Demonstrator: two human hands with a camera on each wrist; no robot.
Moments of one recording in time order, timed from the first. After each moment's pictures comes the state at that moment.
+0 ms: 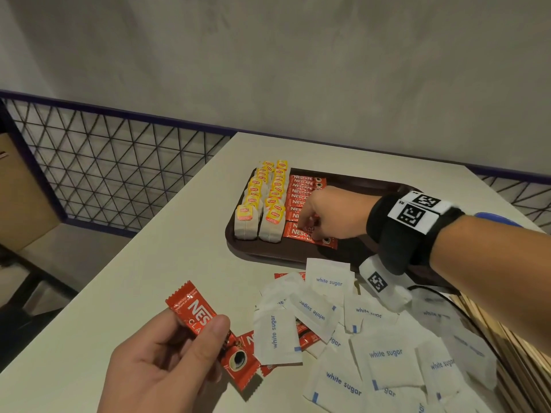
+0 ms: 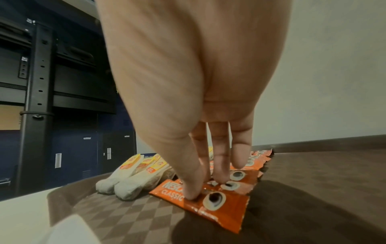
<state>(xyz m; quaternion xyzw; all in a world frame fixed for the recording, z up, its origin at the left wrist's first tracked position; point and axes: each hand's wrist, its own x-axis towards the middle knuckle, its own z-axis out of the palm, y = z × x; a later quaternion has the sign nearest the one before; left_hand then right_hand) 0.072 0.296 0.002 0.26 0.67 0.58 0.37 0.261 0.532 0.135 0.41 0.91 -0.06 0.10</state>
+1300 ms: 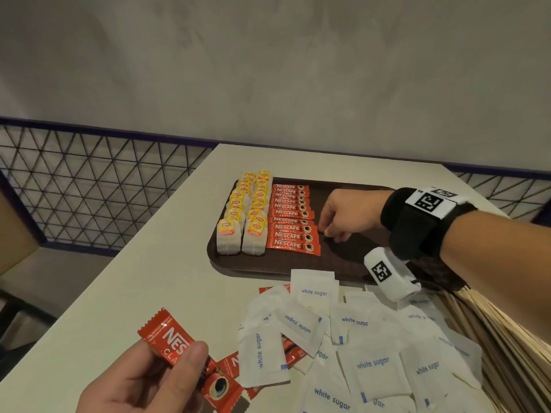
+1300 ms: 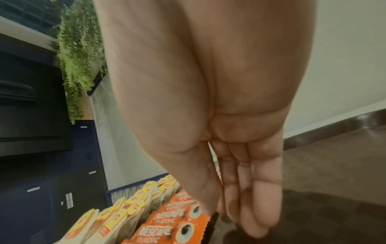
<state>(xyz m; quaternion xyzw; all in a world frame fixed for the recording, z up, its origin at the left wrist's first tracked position) 0.111 0.321 0.051 0.13 0.63 0.63 0.45 0.307 0.554 0.146 0.55 0.80 -0.23 0.06</state>
